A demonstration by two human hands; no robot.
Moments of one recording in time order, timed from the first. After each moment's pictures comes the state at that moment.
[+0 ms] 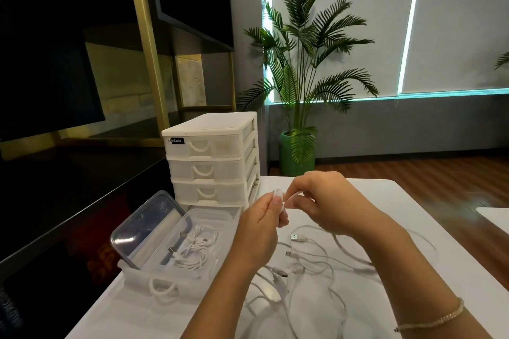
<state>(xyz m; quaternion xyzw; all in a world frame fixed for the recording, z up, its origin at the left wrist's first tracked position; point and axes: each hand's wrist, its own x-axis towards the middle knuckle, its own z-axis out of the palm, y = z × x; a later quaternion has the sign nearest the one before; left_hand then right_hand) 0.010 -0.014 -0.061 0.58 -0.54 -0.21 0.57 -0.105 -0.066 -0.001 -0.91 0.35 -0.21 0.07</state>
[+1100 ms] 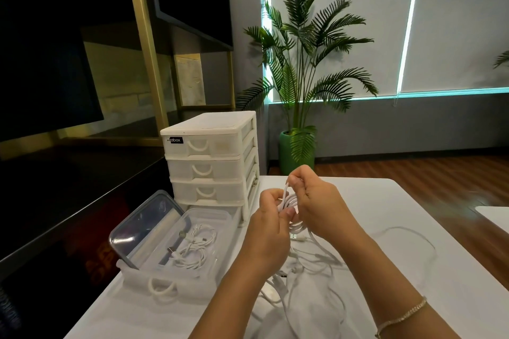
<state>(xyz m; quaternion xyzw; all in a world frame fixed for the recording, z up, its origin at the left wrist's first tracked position) -0.001 -0.014 -0.061 0.61 -0.58 -0.13 0.52 -0.087 -0.078 -0.033 -0.80 0.38 -0.38 0.26</state>
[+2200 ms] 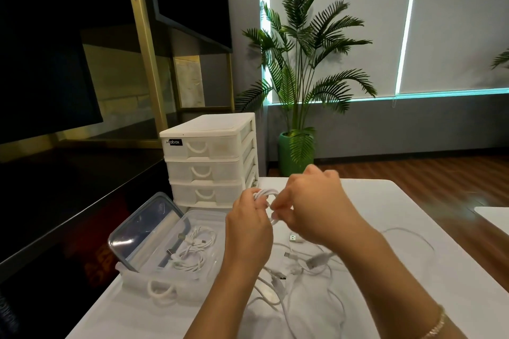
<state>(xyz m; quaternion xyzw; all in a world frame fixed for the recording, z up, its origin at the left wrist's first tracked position) 0.015 -0.020 -0.063 0.70 -0.48 -0.01 0.53 -0.090 -0.041 0.004 -0.91 0.38 -0.17 -0.08</state>
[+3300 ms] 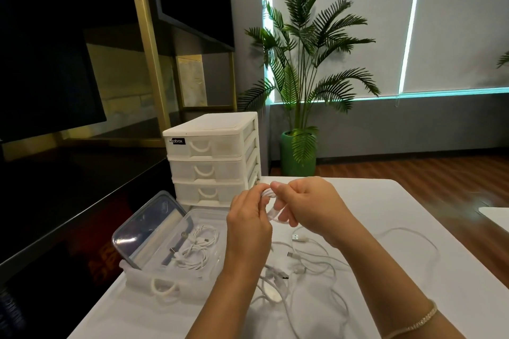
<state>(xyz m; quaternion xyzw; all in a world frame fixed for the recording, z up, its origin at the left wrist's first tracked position) 0.020 -0.023 -0.075 0.64 -0.52 0.10 0.56 -0.081 -0.057 -0.015 -0.79 0.40 -0.33 0.33</state>
